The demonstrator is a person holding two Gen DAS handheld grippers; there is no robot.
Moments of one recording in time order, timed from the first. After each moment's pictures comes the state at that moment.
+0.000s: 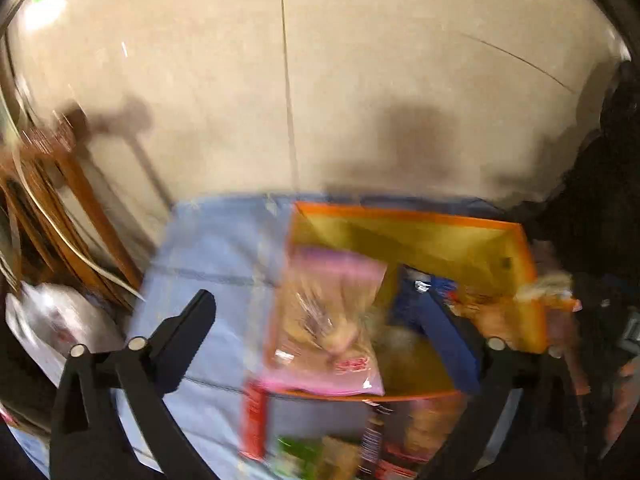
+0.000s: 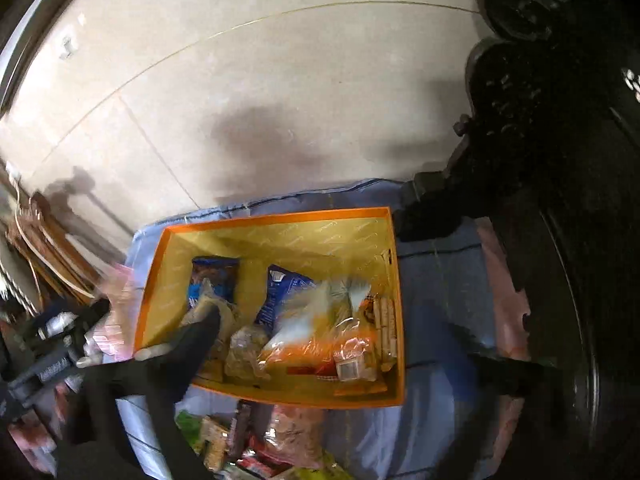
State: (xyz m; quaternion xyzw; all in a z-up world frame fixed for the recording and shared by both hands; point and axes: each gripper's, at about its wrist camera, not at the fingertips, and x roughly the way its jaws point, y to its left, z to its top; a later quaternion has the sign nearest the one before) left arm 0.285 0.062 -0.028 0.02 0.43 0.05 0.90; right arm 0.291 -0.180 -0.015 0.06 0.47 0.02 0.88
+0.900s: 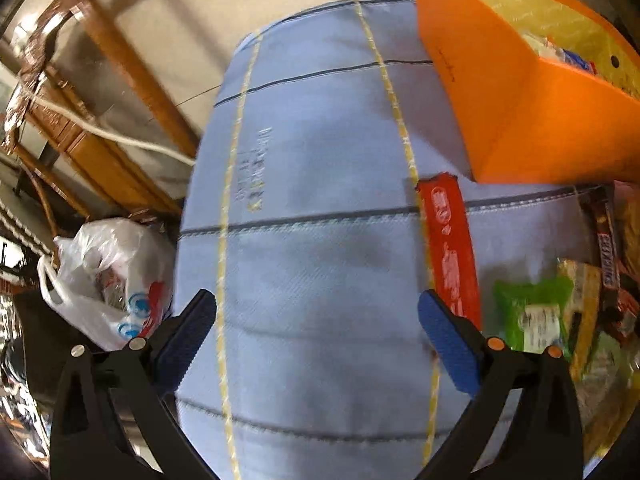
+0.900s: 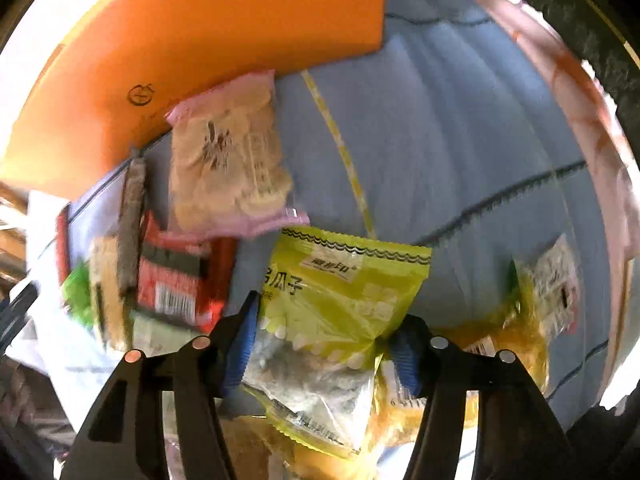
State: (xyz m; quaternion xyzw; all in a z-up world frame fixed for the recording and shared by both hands) left arm 0.212 0.182 -0.213 0.12 0.58 0.08 0.80; right arm 0.140 -0.140 -0.217 0.19 0.63 -0.10 0.74
